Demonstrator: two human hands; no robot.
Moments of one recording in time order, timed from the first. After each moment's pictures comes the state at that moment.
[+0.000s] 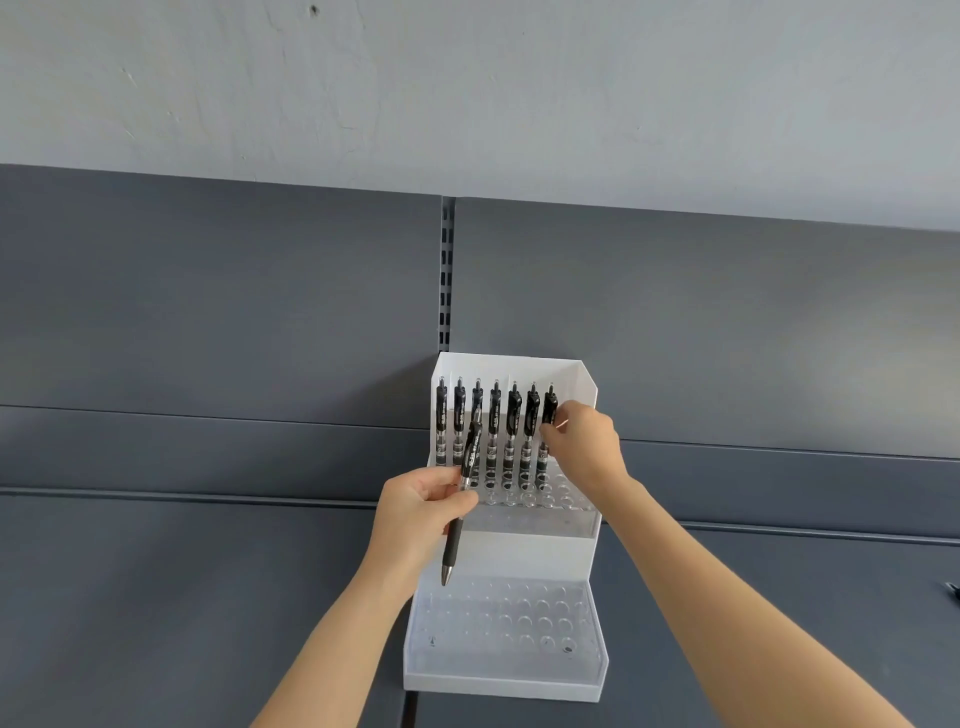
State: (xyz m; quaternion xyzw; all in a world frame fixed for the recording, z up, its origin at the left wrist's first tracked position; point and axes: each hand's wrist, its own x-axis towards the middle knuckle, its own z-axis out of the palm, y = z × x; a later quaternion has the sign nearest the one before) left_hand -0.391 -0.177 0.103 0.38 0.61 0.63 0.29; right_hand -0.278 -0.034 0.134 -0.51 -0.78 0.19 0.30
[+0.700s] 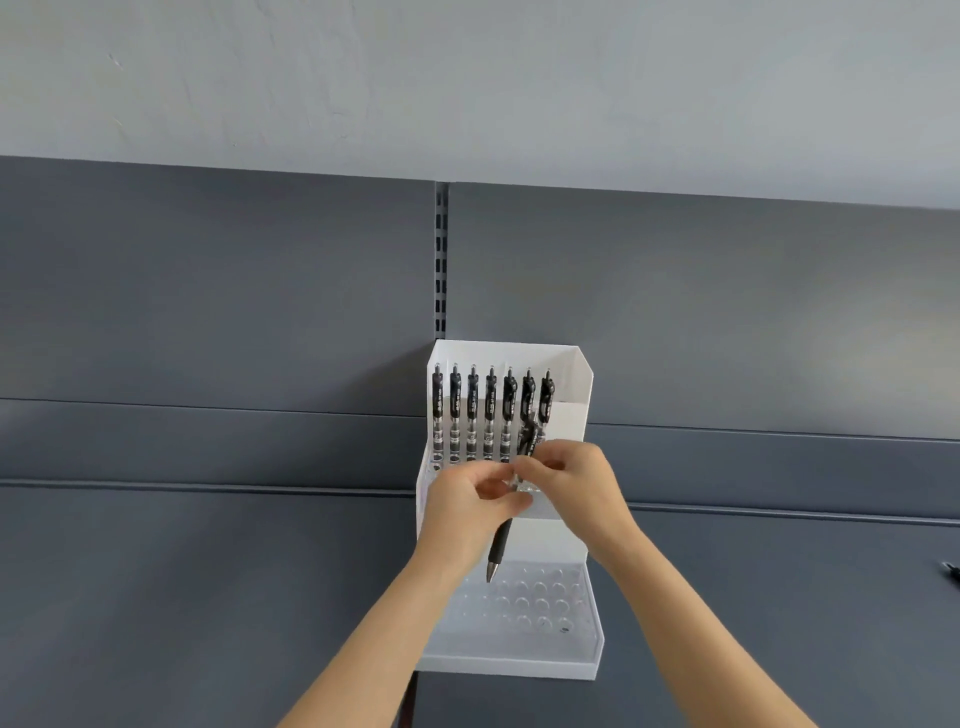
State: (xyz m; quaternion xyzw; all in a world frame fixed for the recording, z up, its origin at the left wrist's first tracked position) left_hand -0.361 -0.159 0.094 0.47 0.63 0.57 0.24; right_hand -0.256 -0.095 0.117 -0.40 -0.75 0.37 0.36
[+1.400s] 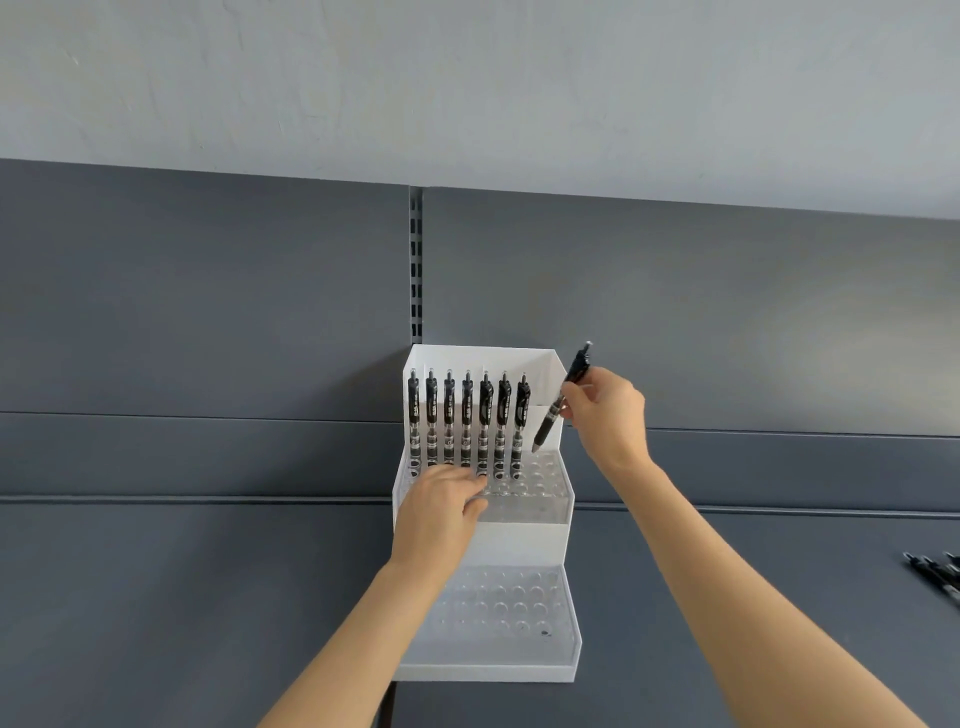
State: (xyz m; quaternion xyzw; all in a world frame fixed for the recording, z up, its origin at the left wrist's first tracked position) left_hand -0.374 -0.139 0.072 0.60 0.71 0.36 -0.03; right_hand -0.240 -0.027 0.148 -0.46 -0.70 0.27 0.47
